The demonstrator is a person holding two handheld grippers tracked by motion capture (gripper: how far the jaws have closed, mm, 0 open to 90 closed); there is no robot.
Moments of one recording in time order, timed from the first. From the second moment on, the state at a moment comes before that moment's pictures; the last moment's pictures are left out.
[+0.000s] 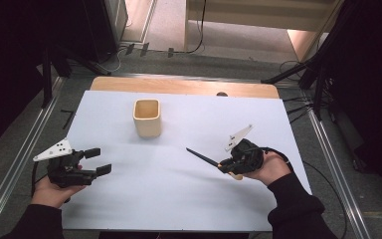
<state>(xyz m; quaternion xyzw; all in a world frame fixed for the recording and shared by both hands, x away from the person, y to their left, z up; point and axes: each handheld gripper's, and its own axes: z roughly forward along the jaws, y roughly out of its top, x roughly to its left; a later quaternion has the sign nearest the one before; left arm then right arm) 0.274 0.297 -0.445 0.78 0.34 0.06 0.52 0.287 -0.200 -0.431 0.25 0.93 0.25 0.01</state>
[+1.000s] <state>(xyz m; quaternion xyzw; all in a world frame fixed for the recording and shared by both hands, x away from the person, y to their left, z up) 0.285 0.246 -0.412 0.82 0.25 0.02 0.51 0.260 -0.198 -0.430 0.28 0.85 0.46 0.04</state>
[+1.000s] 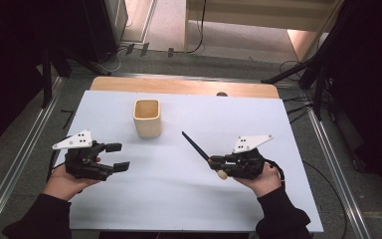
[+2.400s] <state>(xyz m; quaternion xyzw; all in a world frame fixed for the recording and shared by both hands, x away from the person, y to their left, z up) 0.288 0.167 -0.405 0.84 0.15 -0.03 0.52 0.262 -0.156 -0.431 0.19 0.87 0.46 0.00</state>
